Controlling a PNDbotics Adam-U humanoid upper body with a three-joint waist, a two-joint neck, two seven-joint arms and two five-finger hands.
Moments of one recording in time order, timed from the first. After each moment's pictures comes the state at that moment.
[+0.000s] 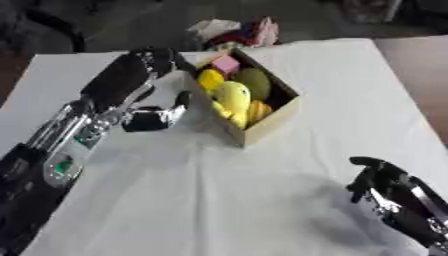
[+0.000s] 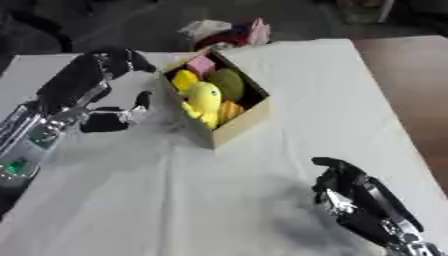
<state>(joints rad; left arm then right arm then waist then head) -0.42 0.45 -0.21 -1.74 -0.77 -0.21 0.09 -0.14 -0.16 0.08 -1.69 0.06 -0.14 0.41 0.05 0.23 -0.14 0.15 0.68</state>
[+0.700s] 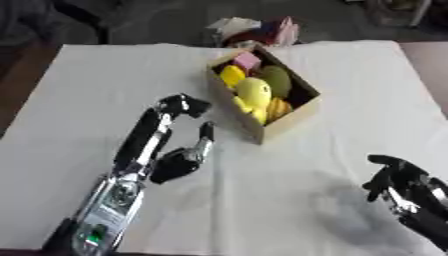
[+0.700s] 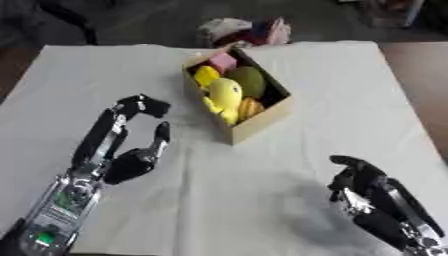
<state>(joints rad) -0.13 0.19 -0.18 -1.91 -0.53 -0.07 -0.01 -0.12 -0.16 0.08 -1.69 0.06 -0.14 0.41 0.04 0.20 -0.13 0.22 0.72</state>
